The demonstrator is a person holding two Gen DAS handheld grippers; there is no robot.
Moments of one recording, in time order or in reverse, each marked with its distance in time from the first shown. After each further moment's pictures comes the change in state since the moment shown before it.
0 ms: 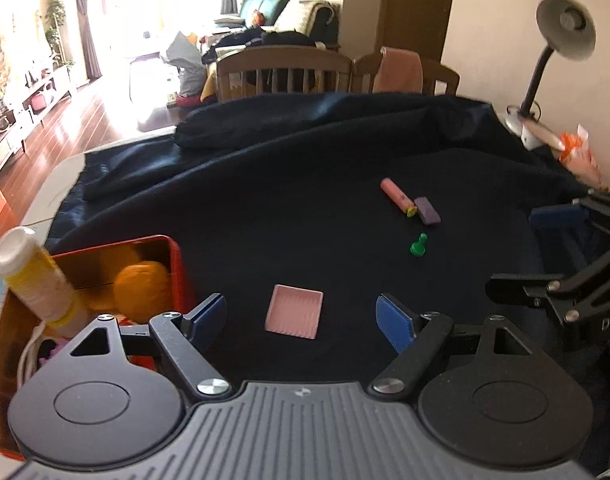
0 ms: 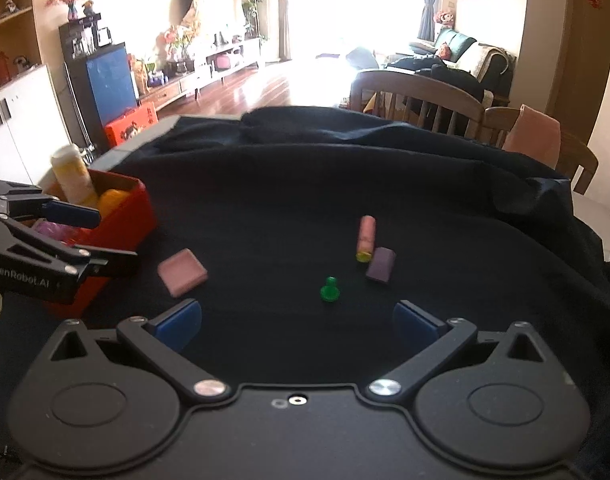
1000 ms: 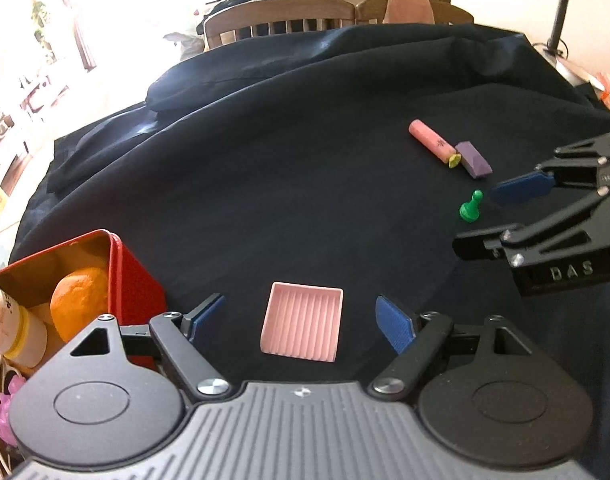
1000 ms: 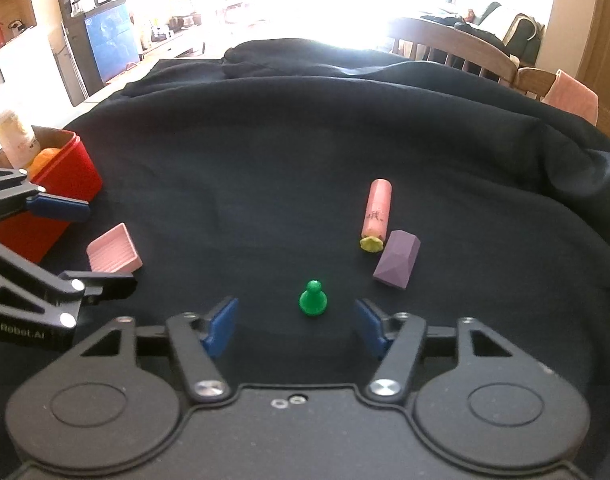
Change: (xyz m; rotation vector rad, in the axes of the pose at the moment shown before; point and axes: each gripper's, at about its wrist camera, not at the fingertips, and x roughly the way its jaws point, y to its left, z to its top) left arm 0.086 -0.011 0.002 0.089 0.118 0.077; right arm 0.096 -0.026 0.007 -0.032 0.139 0.036
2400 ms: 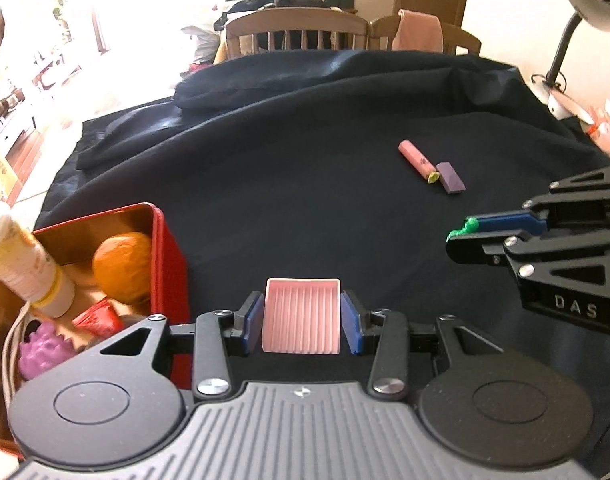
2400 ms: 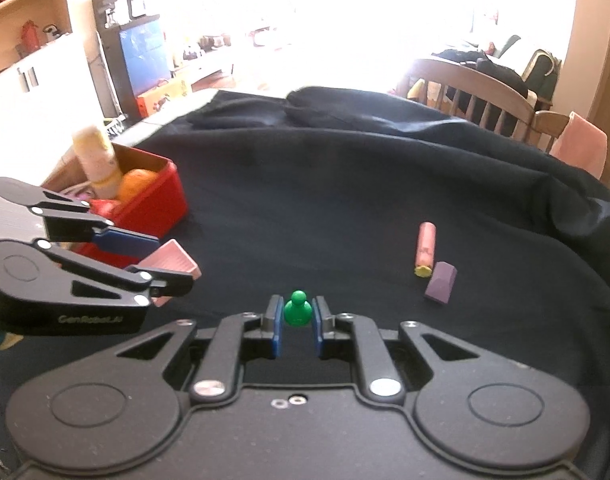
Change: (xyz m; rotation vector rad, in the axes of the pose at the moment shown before) left arm -0.060 0.007 -0.012 -0.109 -0.016 -0.024; right arm -0.075 0.053 0.000 -0.057 -0.081 0.052
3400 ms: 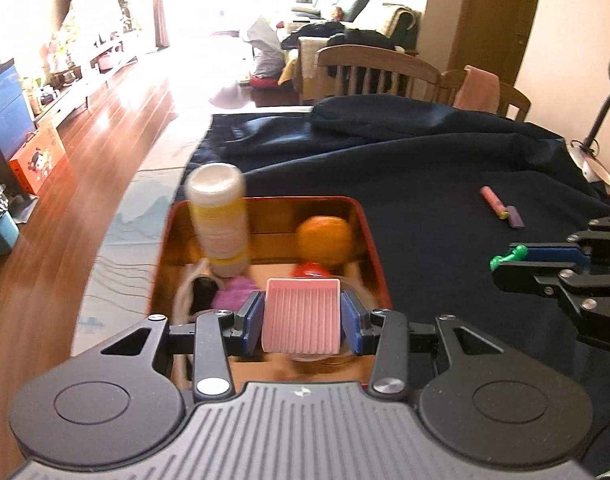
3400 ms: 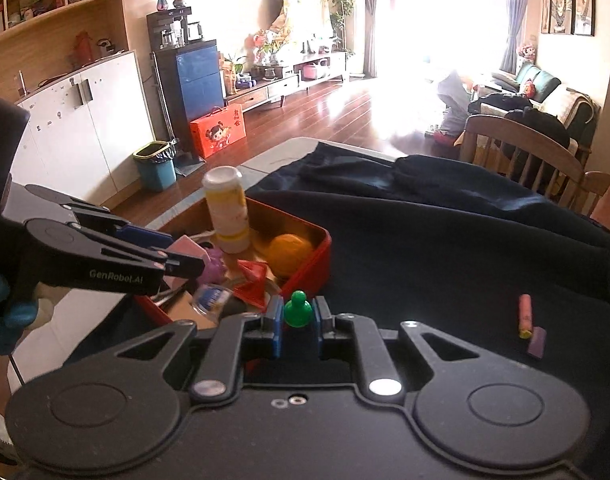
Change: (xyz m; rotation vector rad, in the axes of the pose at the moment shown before) left arm -0.092 0.135 -0.041 -0.155 -0.076 0.069; right arm -0.026 0.126 0.041 -0.066 -0.097 0.092
